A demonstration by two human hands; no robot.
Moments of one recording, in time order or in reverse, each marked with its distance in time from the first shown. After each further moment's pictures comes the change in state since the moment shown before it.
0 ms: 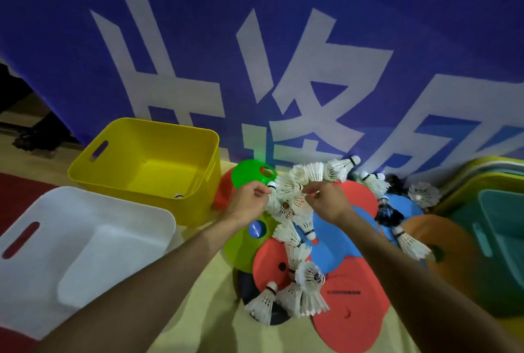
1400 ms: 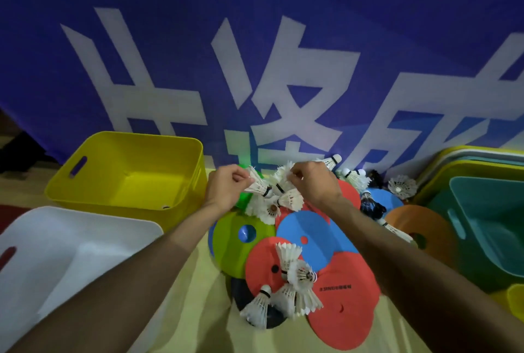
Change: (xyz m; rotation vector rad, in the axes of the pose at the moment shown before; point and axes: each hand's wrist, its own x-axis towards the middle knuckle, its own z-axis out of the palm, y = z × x) left_hand 0.022 0.016 -0.028 0.017 0.177 0.216; right_hand -0.002 -0.032 -0.029 -0.193 0.283 -0.118
